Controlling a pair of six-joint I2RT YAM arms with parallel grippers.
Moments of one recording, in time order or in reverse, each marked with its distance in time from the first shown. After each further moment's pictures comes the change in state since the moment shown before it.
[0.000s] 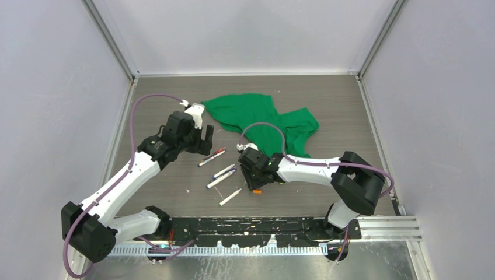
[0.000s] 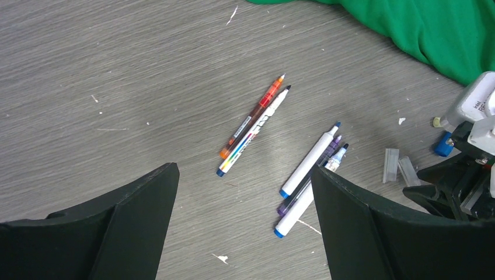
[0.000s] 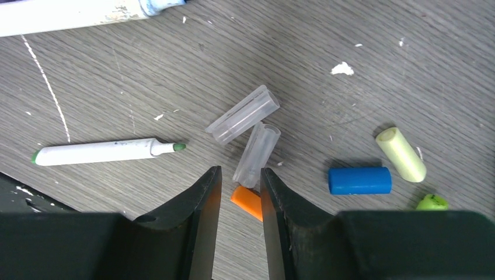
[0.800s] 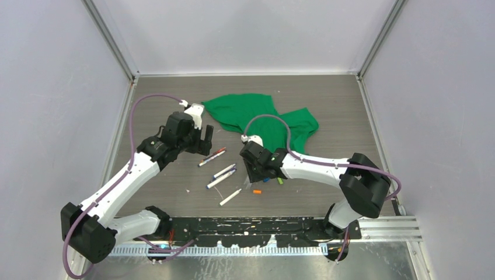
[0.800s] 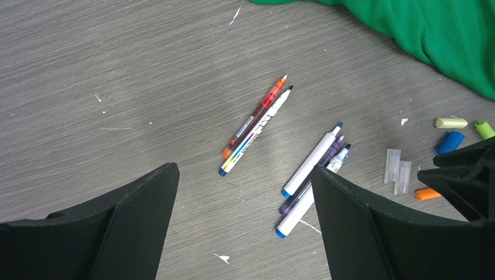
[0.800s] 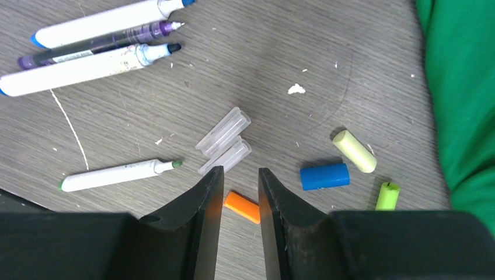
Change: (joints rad) left arm 0.000 -0.009 -0.005 0.000 -0.008 0.002; right arm -0.025 -0.049 0.039 -0.038 0.072 0.051
